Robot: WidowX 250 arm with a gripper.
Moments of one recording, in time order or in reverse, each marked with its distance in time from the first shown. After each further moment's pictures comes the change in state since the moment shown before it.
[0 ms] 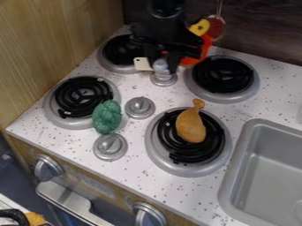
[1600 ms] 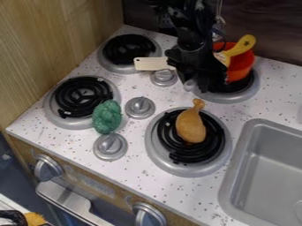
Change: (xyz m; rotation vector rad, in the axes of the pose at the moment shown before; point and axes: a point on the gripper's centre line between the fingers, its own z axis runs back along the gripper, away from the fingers) arm 0.023 -0.051 -0.074 -0.147 -0.069 -0.164
